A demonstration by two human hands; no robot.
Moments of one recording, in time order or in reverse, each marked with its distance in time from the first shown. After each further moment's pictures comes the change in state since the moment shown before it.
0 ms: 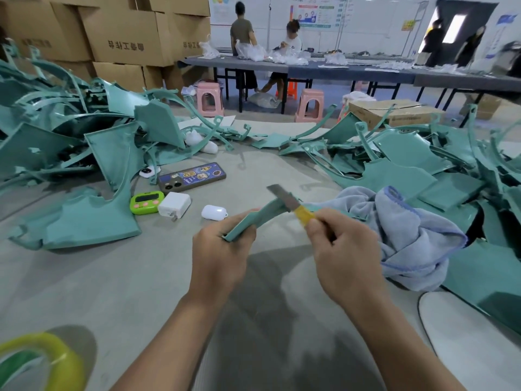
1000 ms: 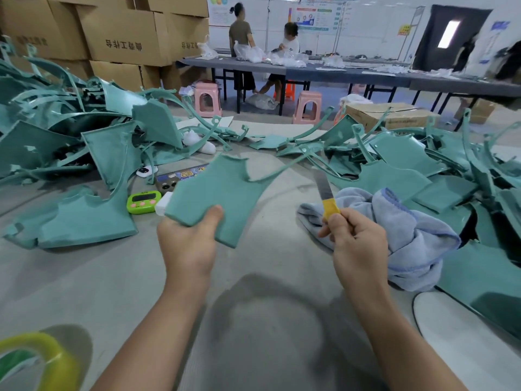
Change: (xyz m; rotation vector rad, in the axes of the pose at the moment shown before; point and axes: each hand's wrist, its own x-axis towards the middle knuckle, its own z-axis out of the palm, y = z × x) left_hand 0.017 0.006 -0.015 -0.418 0.392 -0.240; right_hand 0.009 0.040 0.009 0.303 0.122 0.271
